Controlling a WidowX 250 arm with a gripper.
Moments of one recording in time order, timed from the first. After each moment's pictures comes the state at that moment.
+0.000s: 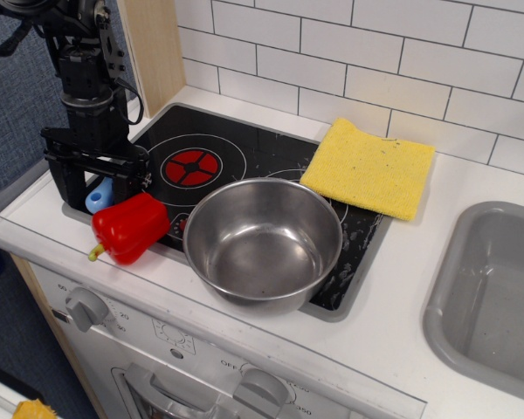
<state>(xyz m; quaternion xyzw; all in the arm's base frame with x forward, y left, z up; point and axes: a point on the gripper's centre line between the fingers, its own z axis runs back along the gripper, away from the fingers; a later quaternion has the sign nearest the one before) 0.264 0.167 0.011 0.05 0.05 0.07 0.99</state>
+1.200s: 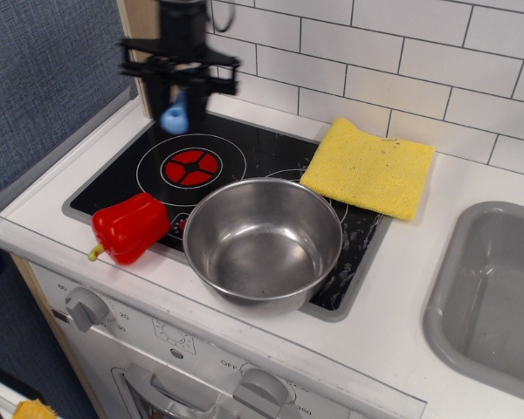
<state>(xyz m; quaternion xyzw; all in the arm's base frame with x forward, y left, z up) 0.337 0.106 0.073 0.06 0.05 0.14 0.99</state>
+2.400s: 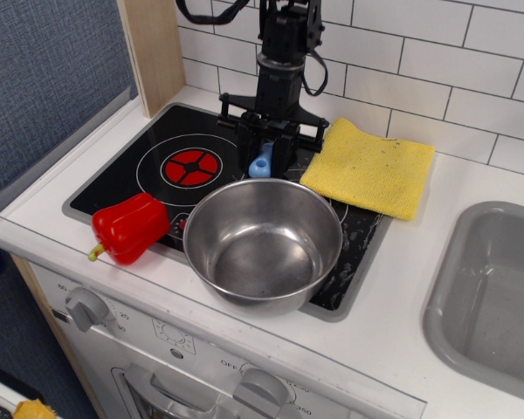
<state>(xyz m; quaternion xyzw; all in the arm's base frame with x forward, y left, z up) 0.370 0.041 0.014 0.05 0.07 0.07 0.99</state>
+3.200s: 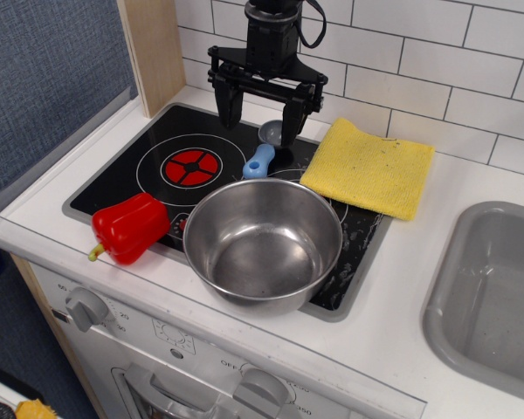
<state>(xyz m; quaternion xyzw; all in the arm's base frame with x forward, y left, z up) 0.364 0.040 0.065 0.05 -0.01 0.04 1.00</state>
